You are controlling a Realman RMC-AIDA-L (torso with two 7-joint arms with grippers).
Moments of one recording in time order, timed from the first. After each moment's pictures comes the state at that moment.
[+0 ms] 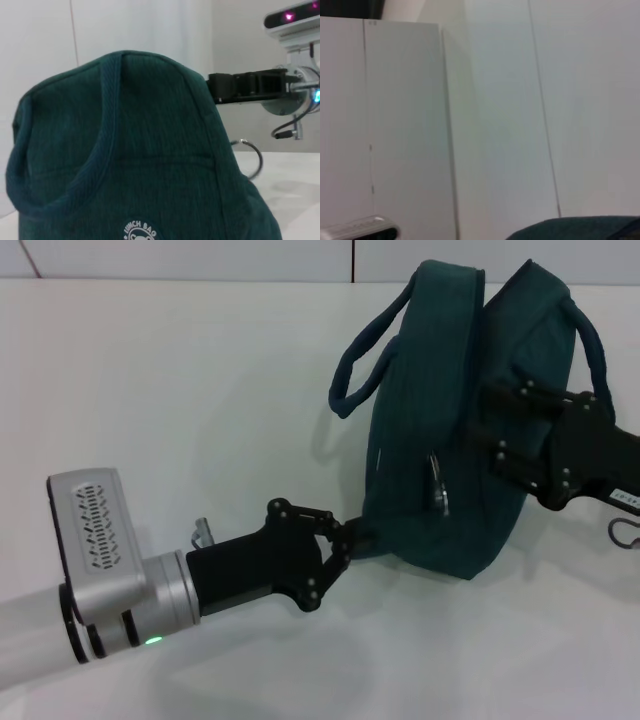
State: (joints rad) left arm -0.47 -2.10 1.38 0.08 1.11 1.43 -0.45; right arm 0.48 2.01 -1.27 -0.34 -1.08 -1.59 0.84
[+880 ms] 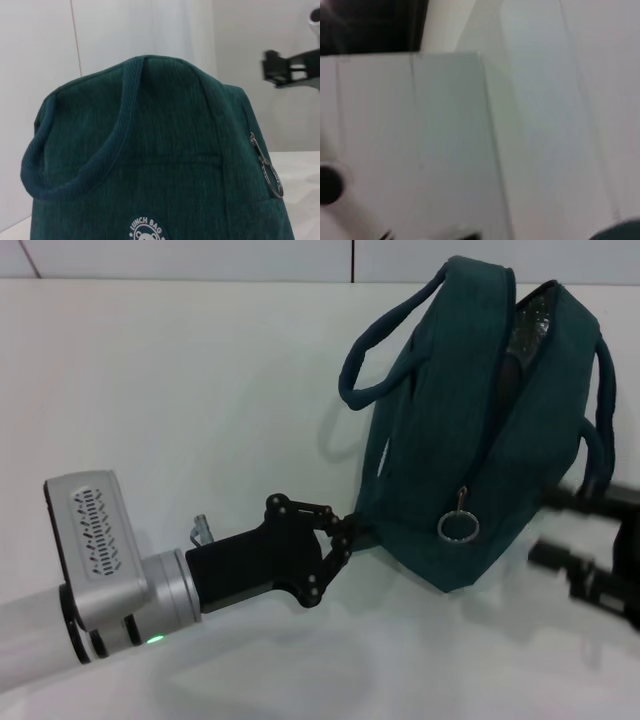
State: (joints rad) left arm -0.47 -2.11 1.38 0.07 1.08 1.43 -0.40; right arm 0.36 1.94 -1.31 -0.34 -1.14 -1.85 0.87
